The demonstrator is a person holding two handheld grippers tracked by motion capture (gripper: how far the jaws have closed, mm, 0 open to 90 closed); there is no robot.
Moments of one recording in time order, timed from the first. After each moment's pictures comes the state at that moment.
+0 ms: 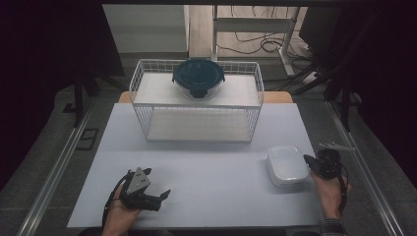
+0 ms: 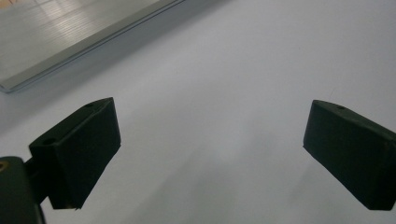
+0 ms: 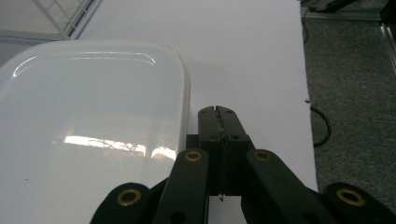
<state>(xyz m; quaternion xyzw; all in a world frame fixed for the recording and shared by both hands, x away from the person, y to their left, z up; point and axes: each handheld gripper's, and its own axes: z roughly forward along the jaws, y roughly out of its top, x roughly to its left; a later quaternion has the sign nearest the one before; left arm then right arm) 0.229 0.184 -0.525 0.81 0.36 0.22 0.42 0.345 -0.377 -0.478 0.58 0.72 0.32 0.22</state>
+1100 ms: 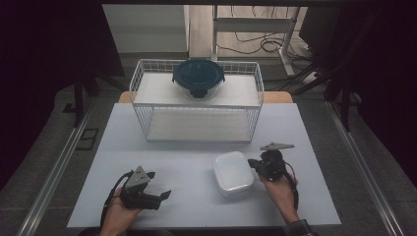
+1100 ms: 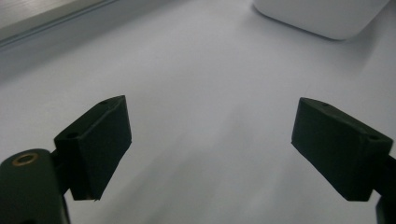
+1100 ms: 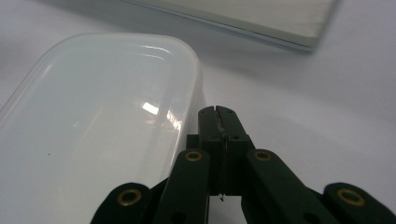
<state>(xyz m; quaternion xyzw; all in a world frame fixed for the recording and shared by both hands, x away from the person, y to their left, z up) 0.234 0.185 -0.526 0.82 0.37 0.14 0.41 0.337 -0.224 -0.487 0.45 0.81 0.36 0.11</state>
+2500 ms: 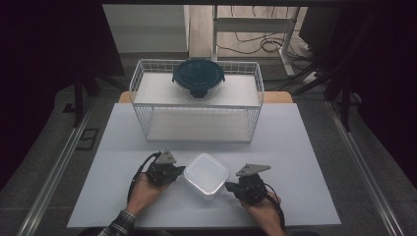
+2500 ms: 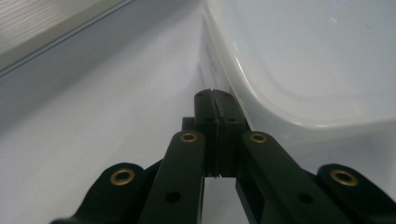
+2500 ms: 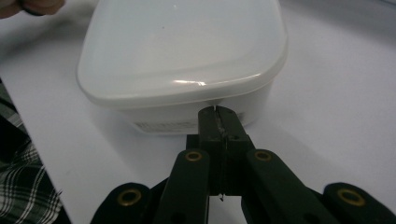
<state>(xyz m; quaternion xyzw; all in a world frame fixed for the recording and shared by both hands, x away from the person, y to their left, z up) 0.302 0.135 -0.522 0.84 0.34 0.10 0.40 0.273 -0.171 -0.498 0.35 0.86 0.37 0.07</state>
